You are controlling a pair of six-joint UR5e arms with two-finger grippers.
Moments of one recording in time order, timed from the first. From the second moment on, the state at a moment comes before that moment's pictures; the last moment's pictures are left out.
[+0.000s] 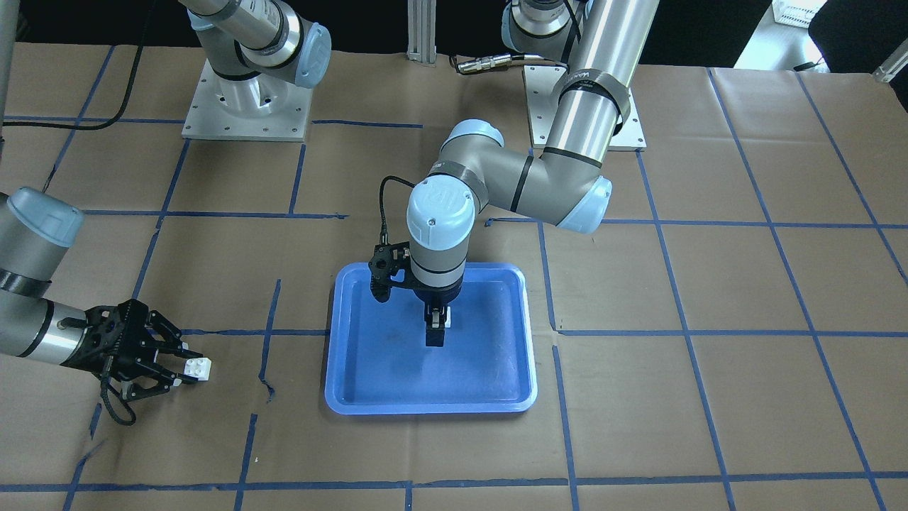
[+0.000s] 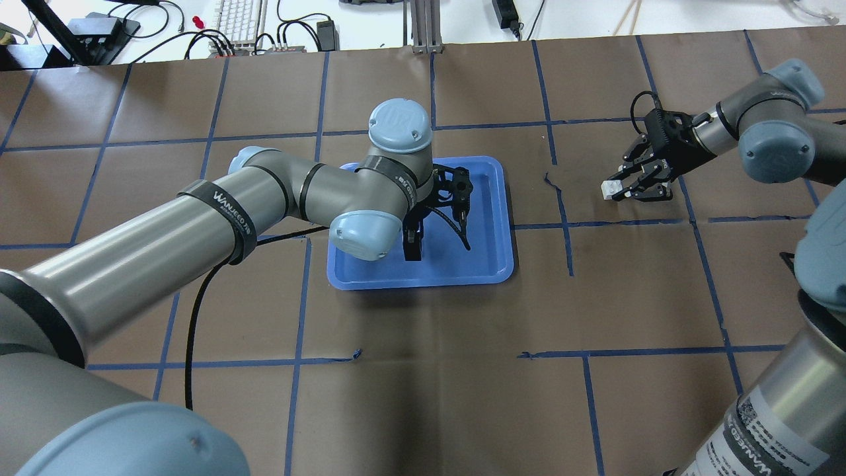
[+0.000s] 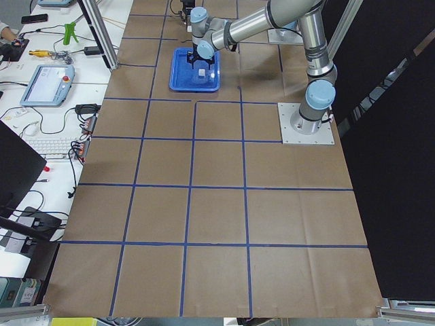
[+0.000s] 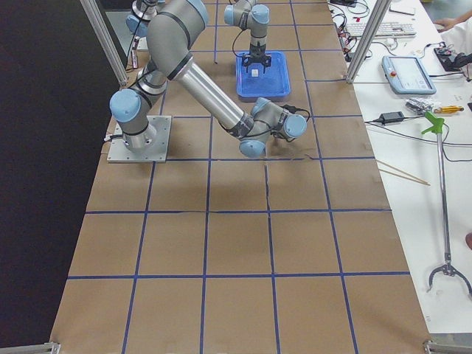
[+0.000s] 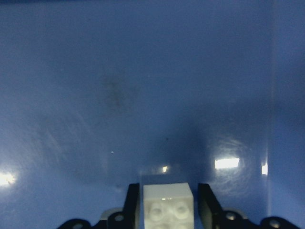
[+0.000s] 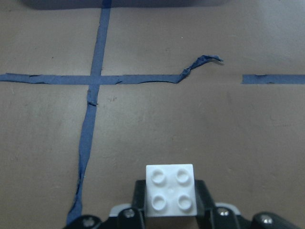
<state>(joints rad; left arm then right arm) -1.93 -2.06 -1.71 -0.95 1.58 1.24 1.16 -0.99 1.69 -1.99 -1.04 -2.08</state>
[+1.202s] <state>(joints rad) -1.73 -1.52 -1.66 -1.59 1.59 0.93 1.30 -1.17 1.62 -1.81 -1.02 -2.02</state>
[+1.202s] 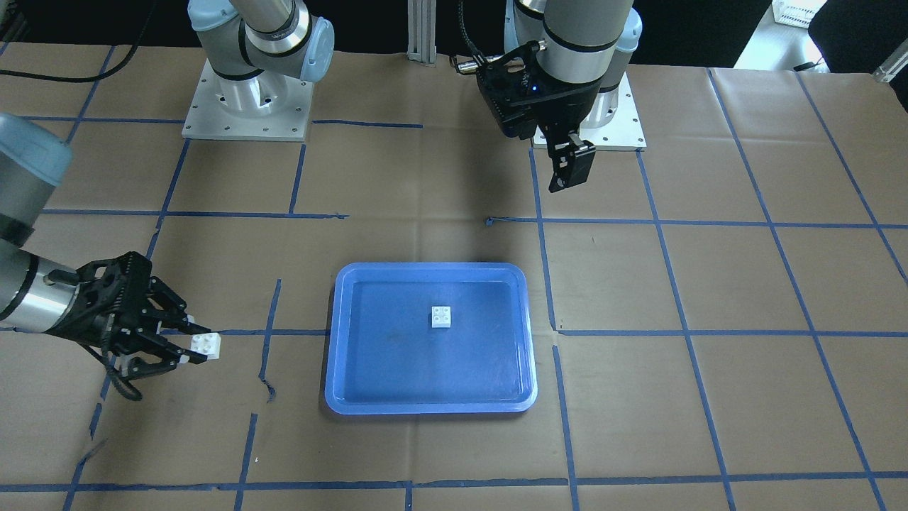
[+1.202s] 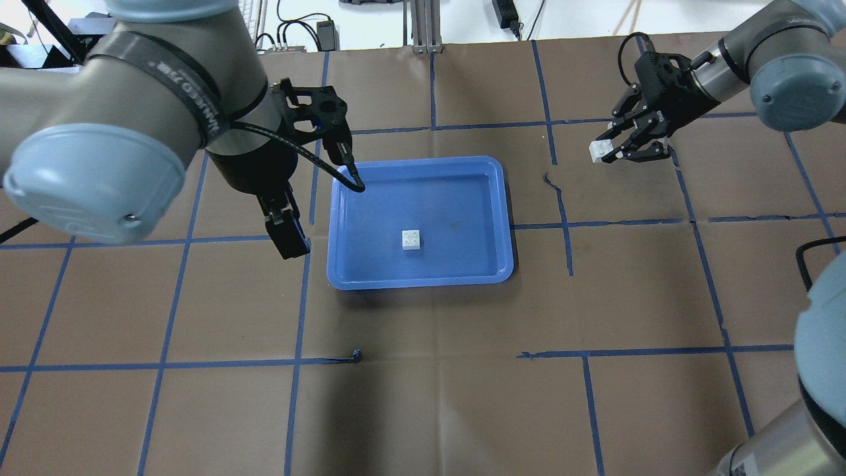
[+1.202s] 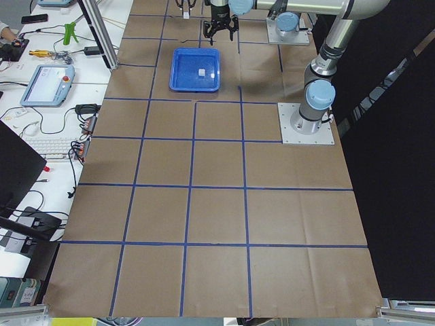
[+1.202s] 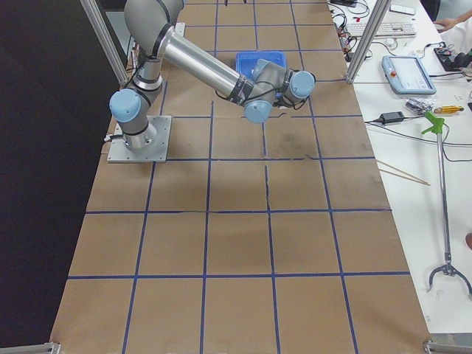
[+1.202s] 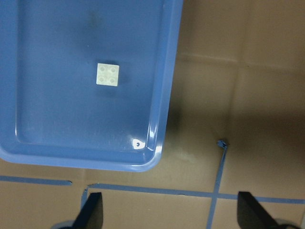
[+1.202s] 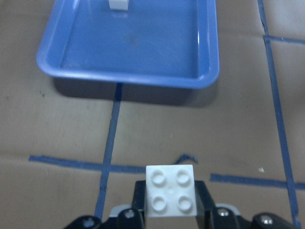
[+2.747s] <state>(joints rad) -1.60 -1.49 -1.62 -1.53 1.59 -0.05 1.66 -1.10 1.99 -2.63 -0.91 -1.35</state>
